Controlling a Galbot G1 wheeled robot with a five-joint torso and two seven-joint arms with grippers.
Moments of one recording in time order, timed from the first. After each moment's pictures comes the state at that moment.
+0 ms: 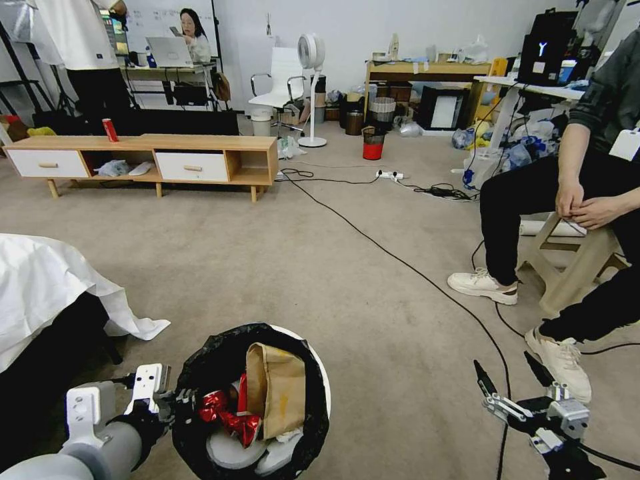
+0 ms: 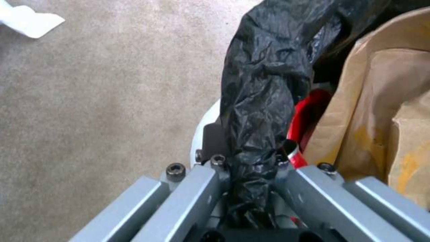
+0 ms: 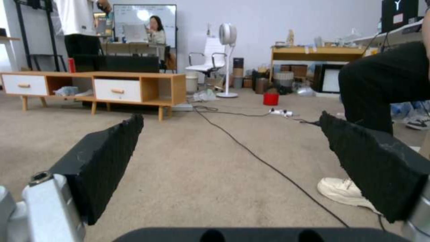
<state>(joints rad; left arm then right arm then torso) 1.65 -0.86 -0.75 -2.50 -1.30 0.74 -0.63 -1.76 1.35 0.90 2.08 0.45 0.25 -0.38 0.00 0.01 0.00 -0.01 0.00</state>
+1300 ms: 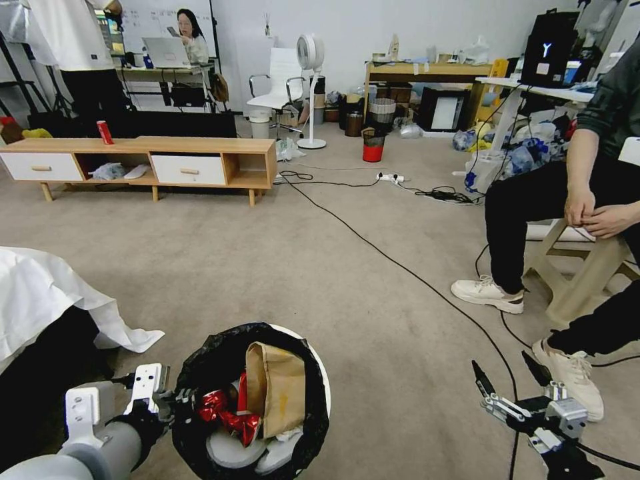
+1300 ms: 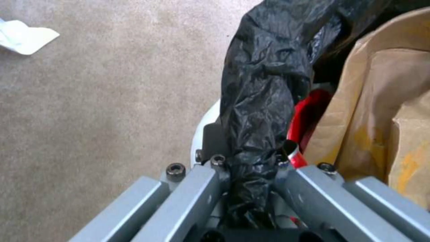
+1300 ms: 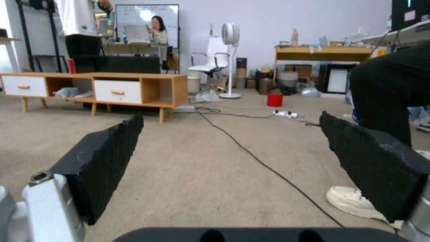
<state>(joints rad) 1.65 -0.87 -0.75 -2.50 -1.29 0.74 -0.63 -1.75 1.35 0.90 2.08 0.46 0.25 -0.40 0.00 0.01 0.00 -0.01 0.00</state>
